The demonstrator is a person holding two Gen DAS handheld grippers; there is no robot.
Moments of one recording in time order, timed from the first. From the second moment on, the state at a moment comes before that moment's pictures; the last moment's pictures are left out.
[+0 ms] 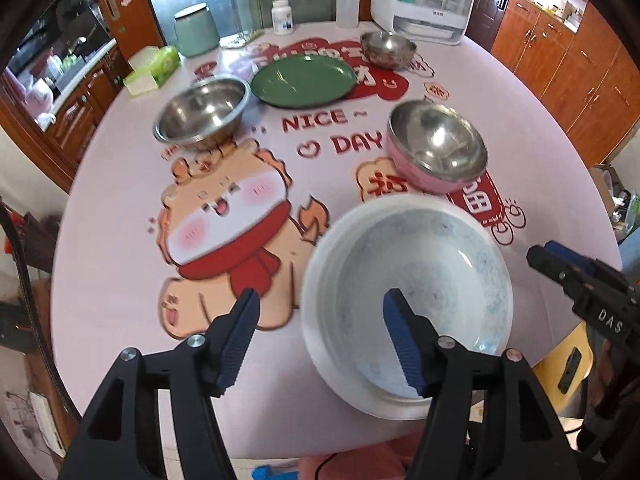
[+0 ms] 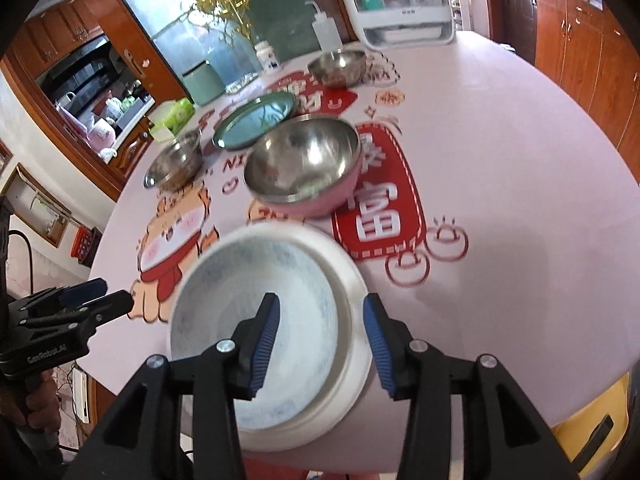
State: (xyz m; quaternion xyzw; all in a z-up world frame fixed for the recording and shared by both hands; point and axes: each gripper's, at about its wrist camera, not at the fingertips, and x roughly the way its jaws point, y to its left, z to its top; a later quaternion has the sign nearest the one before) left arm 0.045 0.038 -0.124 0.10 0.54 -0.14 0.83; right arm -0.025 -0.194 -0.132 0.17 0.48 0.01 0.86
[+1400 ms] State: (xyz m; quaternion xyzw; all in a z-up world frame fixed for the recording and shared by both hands) left arm 0.339 0.078 -0.047 0.14 0.51 -0.12 0.84; right arm 0.210 -0.186 -0.105 0.26 0.44 -0.01 0.86
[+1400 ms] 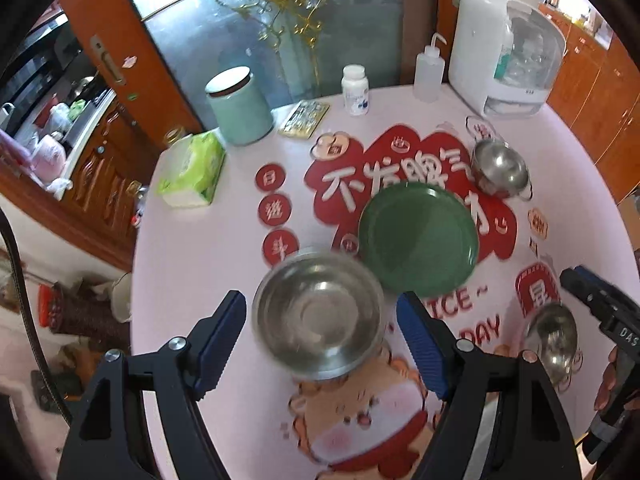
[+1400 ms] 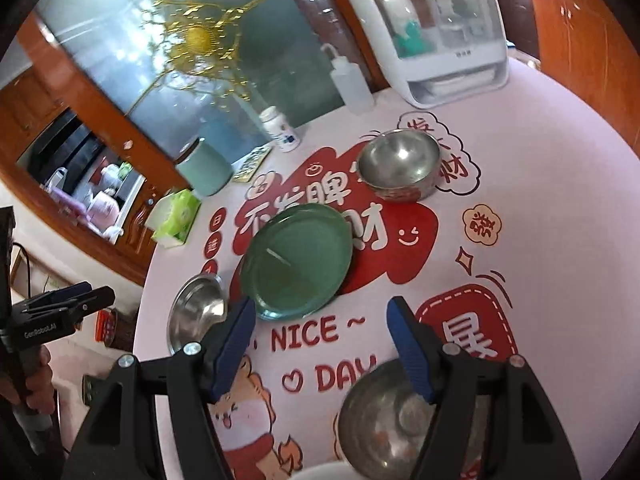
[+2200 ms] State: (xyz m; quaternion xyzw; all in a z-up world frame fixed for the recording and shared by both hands) left arm 0.433 0.050 -0.178 0.01 0.54 -0.22 0.81; right arm 0.277 -0.207 -0.216 0.43 0.51 0.01 0.75
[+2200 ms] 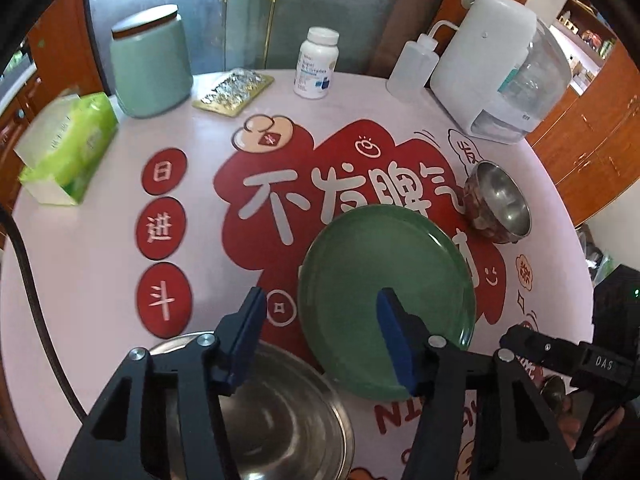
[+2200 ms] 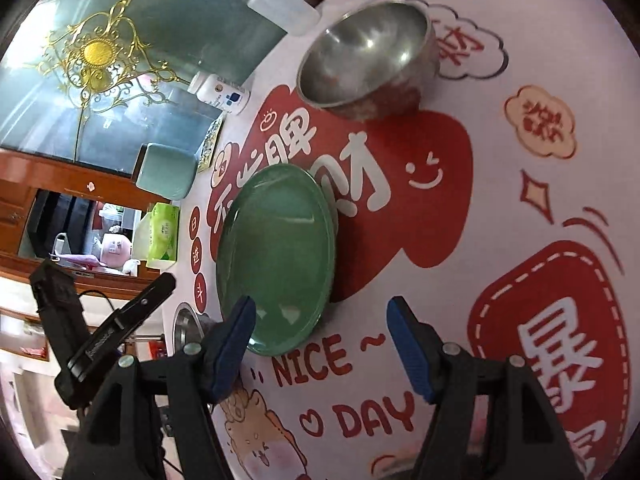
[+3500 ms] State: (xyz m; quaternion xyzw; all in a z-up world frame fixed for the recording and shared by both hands) left arm 0.455 0.036 -0.226 0.03 0.56 -0.21 0.80; right arm 0.303 -0.191 -0.237 0.37 0.52 0.02 0.76
